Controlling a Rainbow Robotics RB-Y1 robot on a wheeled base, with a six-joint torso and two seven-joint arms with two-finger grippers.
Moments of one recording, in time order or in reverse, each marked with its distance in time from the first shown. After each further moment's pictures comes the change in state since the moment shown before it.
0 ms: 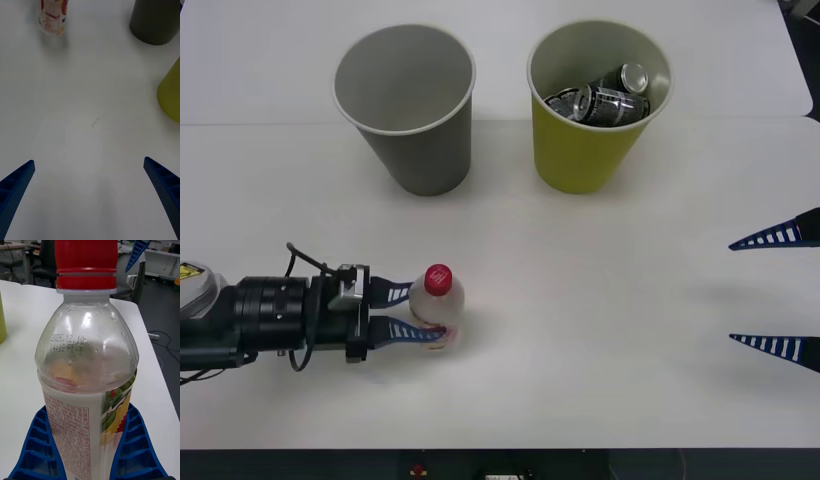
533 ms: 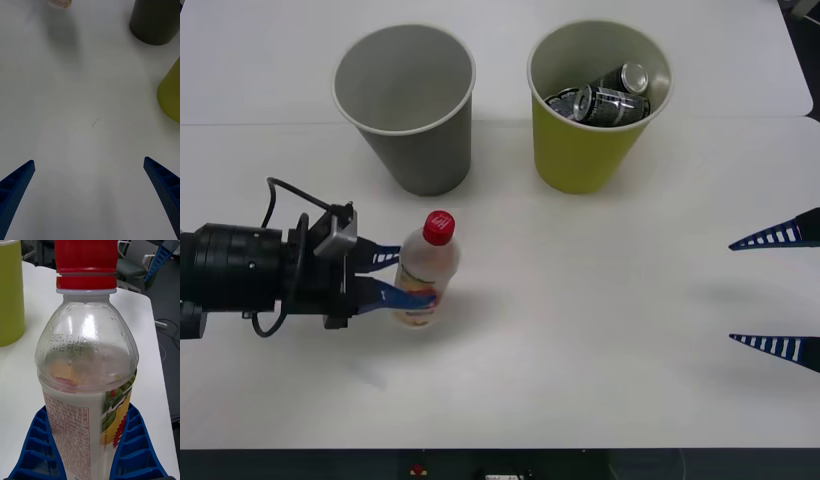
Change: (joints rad) right arm 0.000 0.000 0.000 0.000 0.000 0.000 0.000; left arm 0.053 0.031 0.266 -0.328 -0.376 -0.030 0.616
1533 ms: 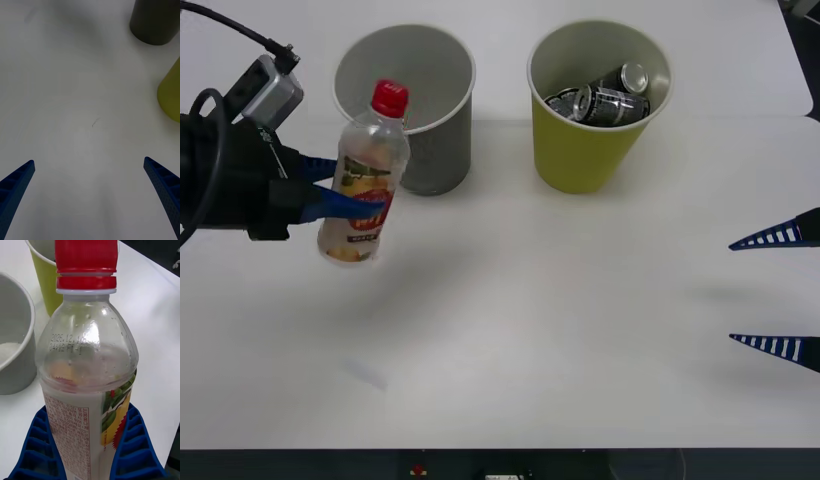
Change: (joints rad) right arm 0.000 0.000 0.000 0.000 0.000 0.000 0.000; left arm -0.135 0.046 0.374 -0.348 -0.413 -0.307 0.950
